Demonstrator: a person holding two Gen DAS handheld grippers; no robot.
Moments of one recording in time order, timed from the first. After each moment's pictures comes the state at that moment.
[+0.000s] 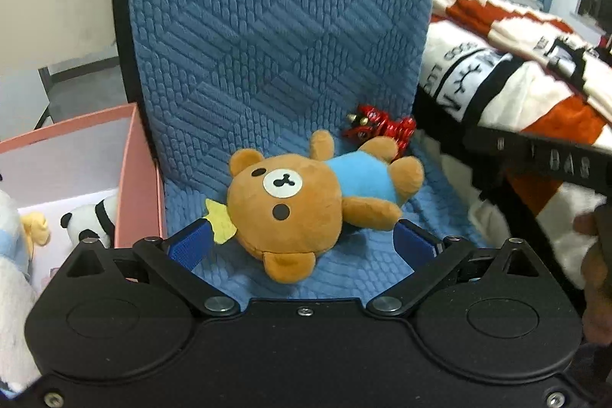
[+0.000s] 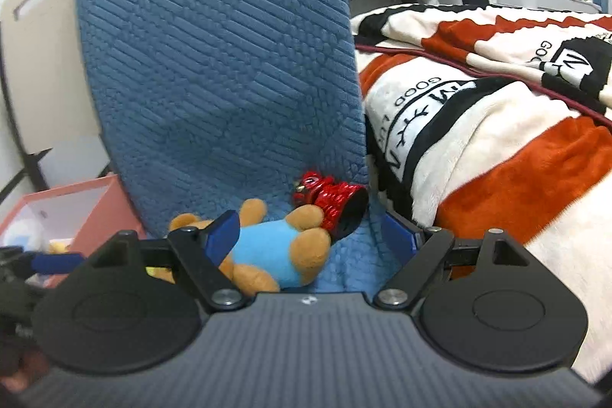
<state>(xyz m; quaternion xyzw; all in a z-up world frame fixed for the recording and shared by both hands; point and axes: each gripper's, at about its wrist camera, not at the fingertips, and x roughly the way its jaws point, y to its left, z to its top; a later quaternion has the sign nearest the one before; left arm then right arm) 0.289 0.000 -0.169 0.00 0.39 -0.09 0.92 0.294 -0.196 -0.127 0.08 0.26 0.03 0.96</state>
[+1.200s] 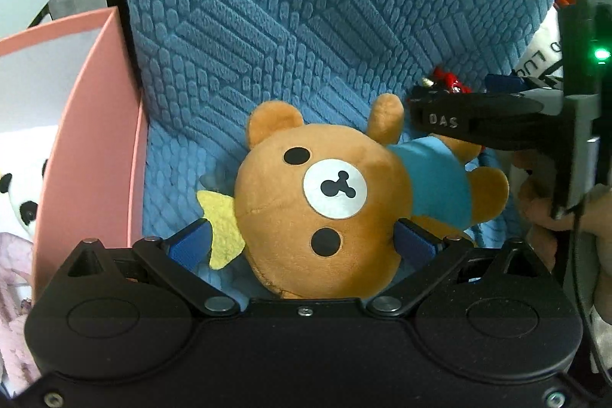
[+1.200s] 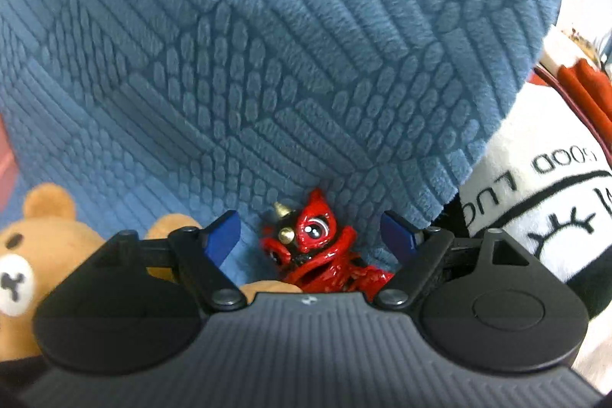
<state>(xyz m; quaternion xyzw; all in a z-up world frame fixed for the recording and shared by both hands) 0.393 0.021 -0.236 -0.09 0.51 -0.04 0.85 0.478 -0.118 -0.203 -0.17 0.37 0.04 0.92</state>
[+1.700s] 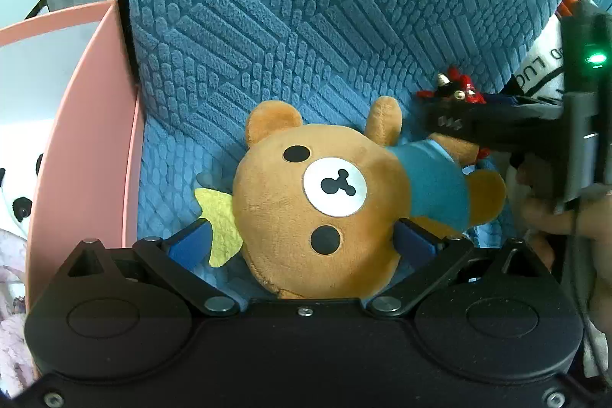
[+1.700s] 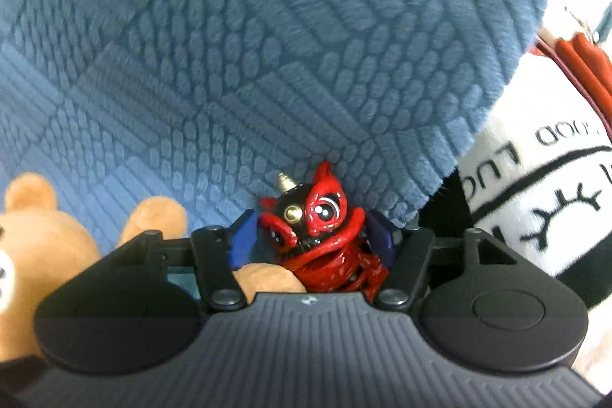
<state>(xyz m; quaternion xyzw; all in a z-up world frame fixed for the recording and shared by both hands) 0.394 0.026 -0.239 -0.10 0.51 -0.04 0.85 0.479 -0.127 -0.199 -0.11 0.39 0.01 0.91</state>
